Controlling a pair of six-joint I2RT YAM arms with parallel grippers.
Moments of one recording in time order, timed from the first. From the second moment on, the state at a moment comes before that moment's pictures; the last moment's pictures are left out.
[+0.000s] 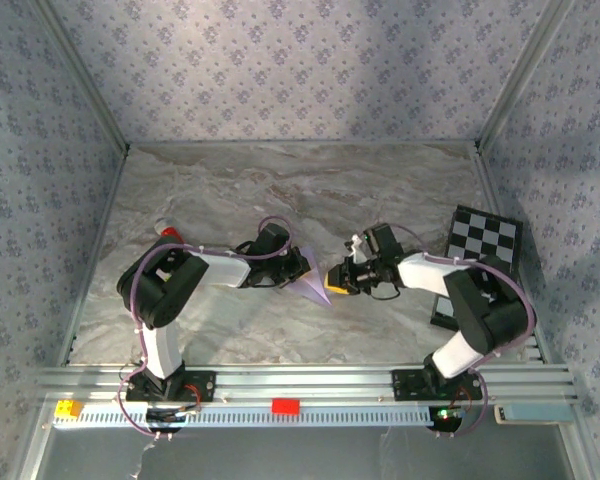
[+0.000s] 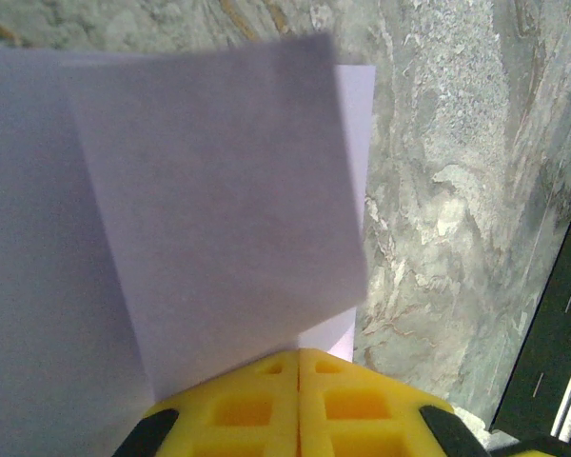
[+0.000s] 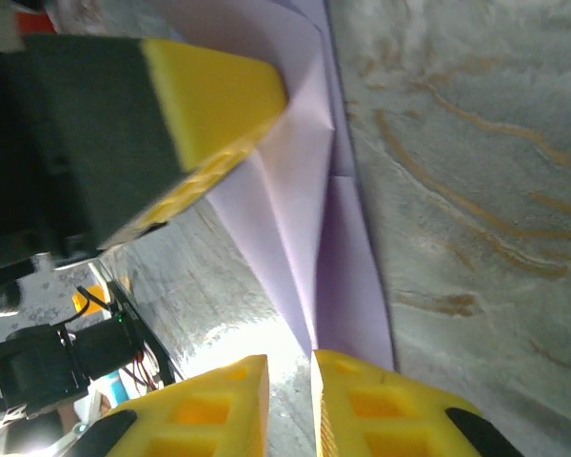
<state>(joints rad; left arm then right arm) -0.72 1.84 0.83 0.20 0.32 -1.16 0.44 1.55 0.66 -0.10 -0.76 0.67</state>
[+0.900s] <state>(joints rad) -0.72 1.84 0.83 0.20 0.32 -1.16 0.58 1.67 0.79 -0.26 -0.62 0.55</state>
